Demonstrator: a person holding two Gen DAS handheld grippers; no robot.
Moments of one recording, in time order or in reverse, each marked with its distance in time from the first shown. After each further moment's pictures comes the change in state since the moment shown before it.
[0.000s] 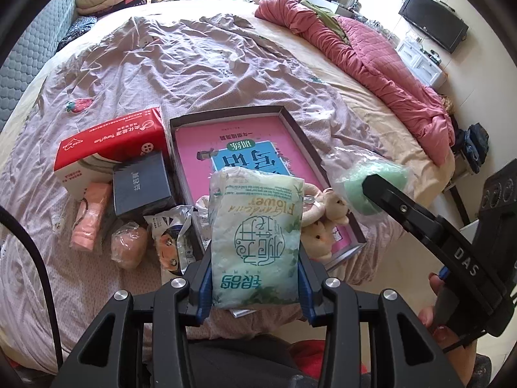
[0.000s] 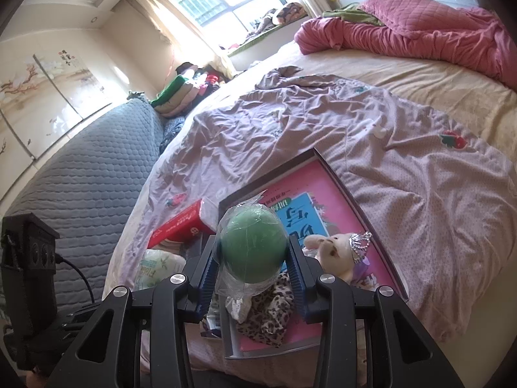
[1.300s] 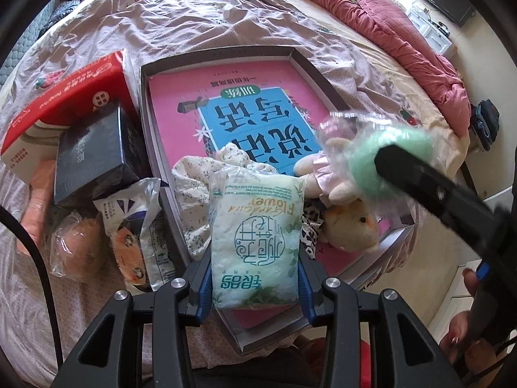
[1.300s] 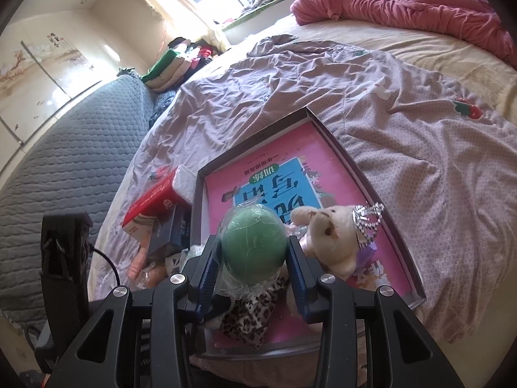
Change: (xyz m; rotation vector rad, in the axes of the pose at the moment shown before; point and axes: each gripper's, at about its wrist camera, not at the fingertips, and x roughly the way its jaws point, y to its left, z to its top) left arm 0.098 0.006 -0.009 0.034 0.140 0.007; right arm 0.060 -0.020 -0.013 -0.008 0.106 -0.024
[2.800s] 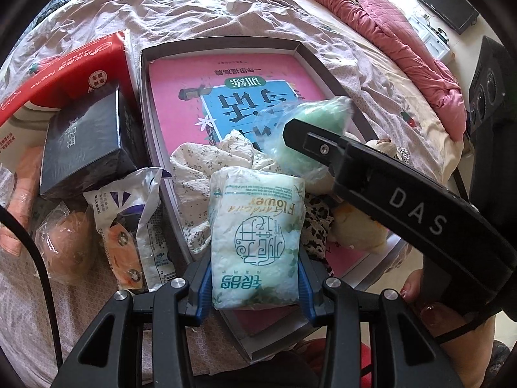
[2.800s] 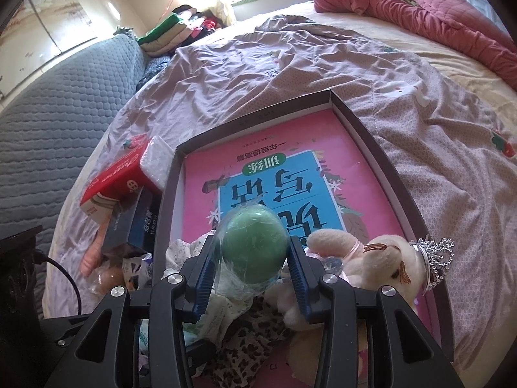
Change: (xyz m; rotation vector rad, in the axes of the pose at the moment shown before) left arm 0.010 0.016 -0.003 -0.025 0.012 -0.050; right arm 0.079 0.021 0.009 -0.156 0.096 -0.115
